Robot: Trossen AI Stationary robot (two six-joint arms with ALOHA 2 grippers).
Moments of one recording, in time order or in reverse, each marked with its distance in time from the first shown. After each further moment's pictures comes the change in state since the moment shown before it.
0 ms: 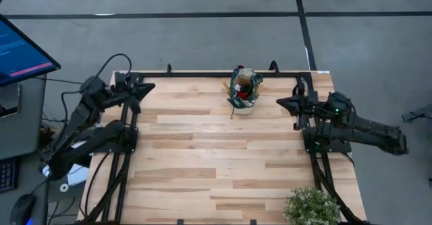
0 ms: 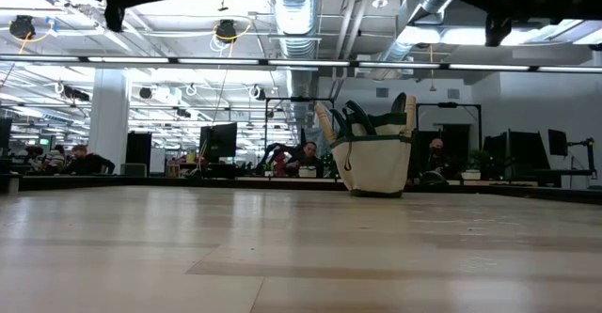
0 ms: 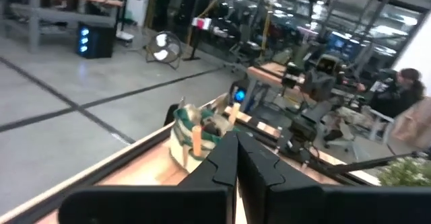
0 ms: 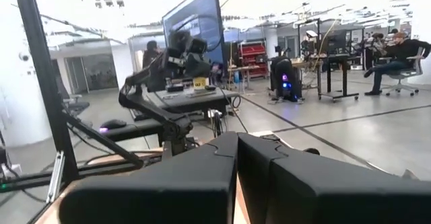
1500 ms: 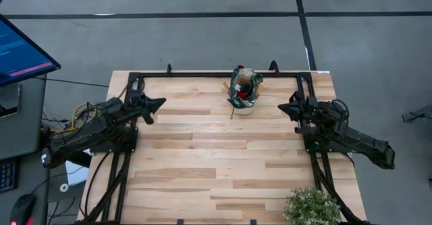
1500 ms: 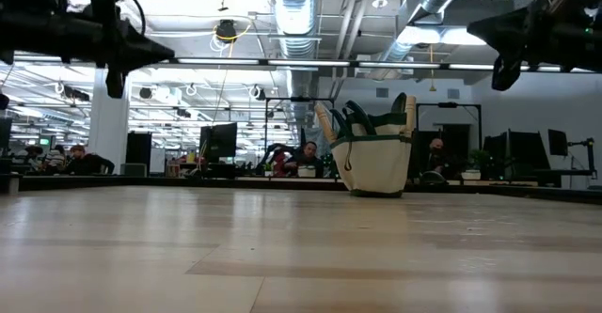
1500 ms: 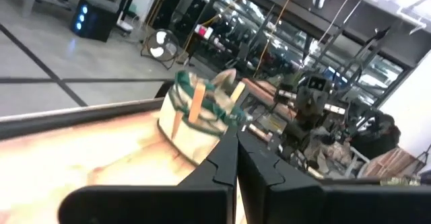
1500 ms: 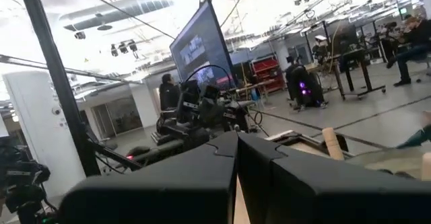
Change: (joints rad) left arm -0.342 -0.202 -0.495 0.357 -0.375 -0.245; right arm -0.161 -0.290 -0.315 0.157 -0.158 0.266
